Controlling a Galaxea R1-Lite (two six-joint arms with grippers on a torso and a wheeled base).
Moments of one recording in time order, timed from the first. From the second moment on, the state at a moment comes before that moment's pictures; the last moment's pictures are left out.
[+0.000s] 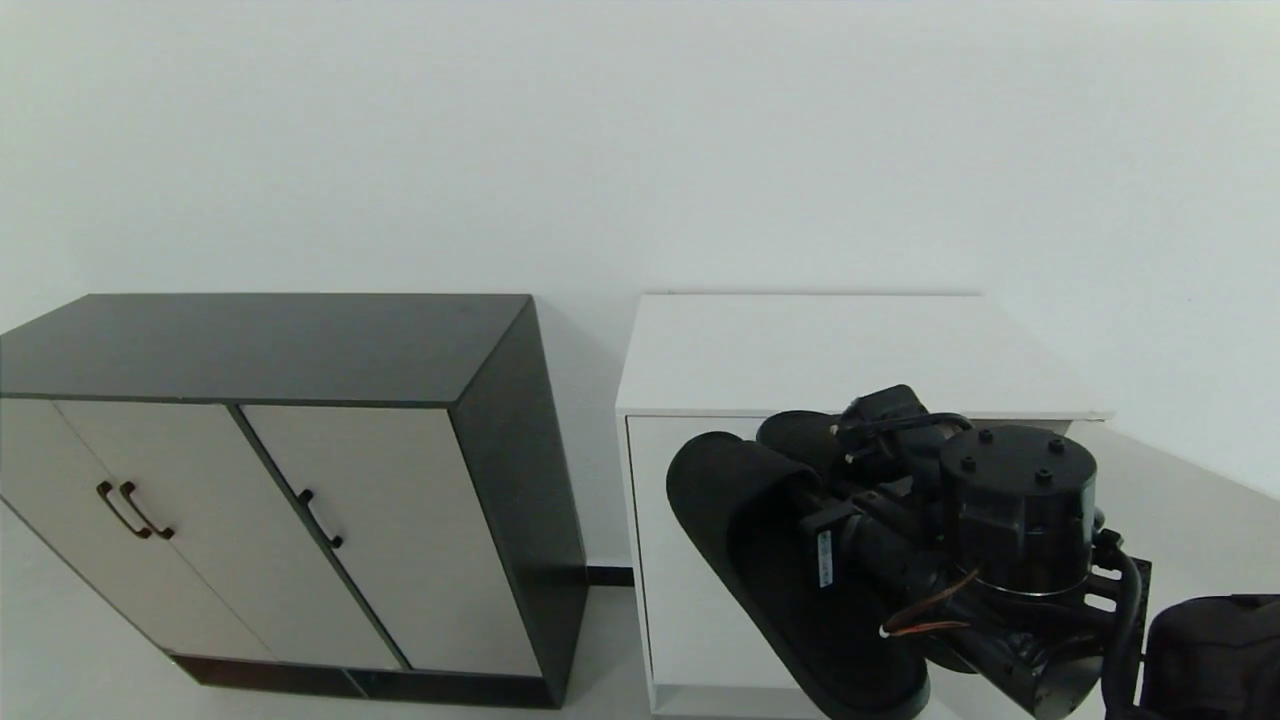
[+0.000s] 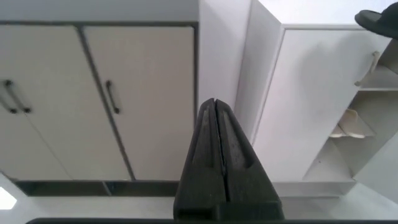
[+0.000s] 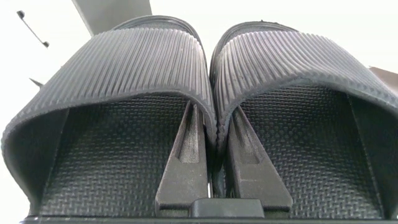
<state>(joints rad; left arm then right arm) 0.00 0.00 0.00 0.00 0.00 0.00 0.83 1.75 -0.65 -0.87 -0.42 0.09</state>
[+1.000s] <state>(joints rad) 0.00 0.00 0.00 0.00 0.00 0.00 0.82 1.75 -0.65 -0.87 -0.42 0.10</state>
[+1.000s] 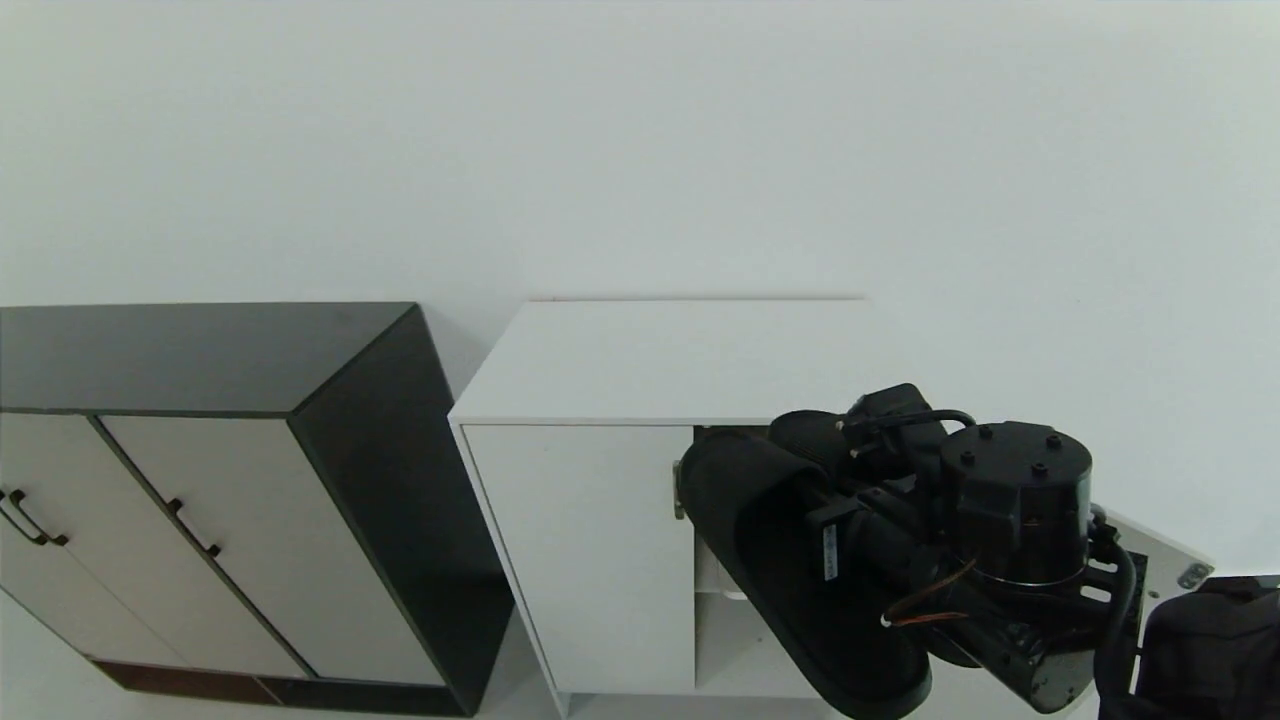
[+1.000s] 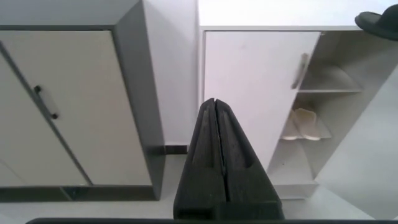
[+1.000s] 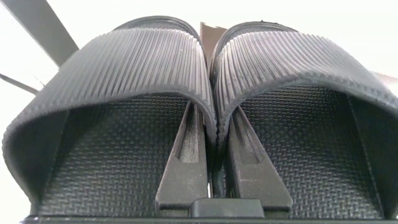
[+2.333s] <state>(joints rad) 0.00 0.00 0.00 0.00 0.00 0.00 0.85 1.78 -0.57 -1.04 -0.36 0.07</state>
